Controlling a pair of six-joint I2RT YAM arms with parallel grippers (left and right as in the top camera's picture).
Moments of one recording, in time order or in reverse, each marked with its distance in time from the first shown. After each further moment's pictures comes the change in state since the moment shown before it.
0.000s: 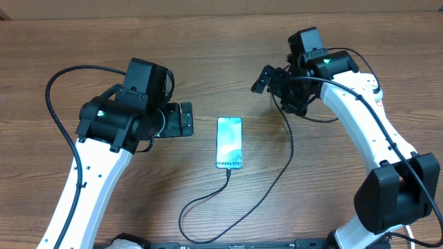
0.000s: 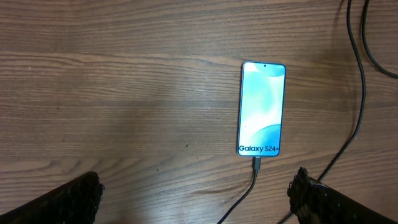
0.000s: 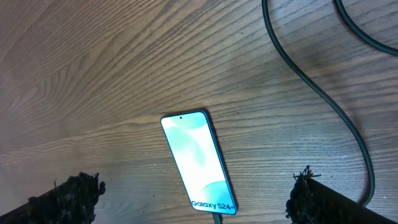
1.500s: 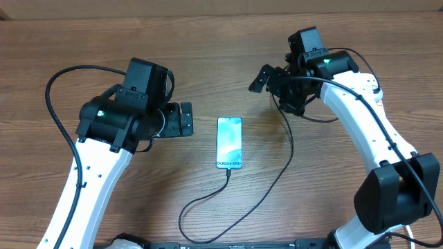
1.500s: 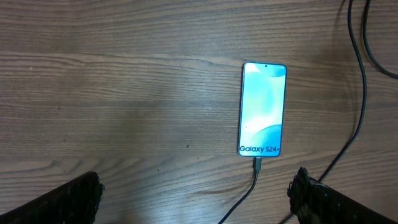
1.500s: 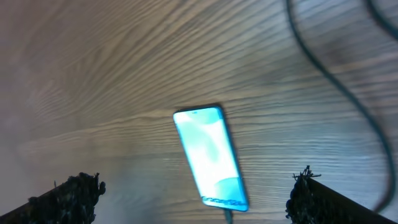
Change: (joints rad) left arm 0.000 0.000 0.000 0.000 -0.004 0.000; right arm 0.000 0.000 0.000 0.030 -0.073 0.000
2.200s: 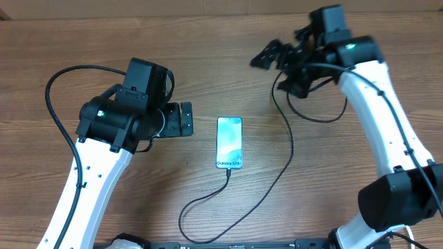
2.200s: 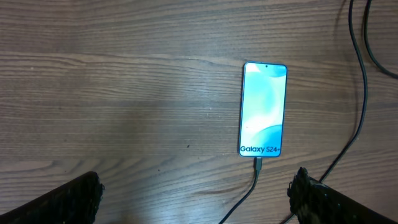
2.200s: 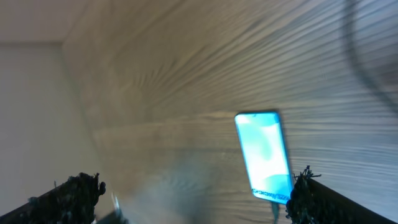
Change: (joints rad) left arm 0.000 0.000 0.000 0.000 -0.003 0.000; right arm -0.104 0.000 0.224 -0.107 -0.152 -0.010
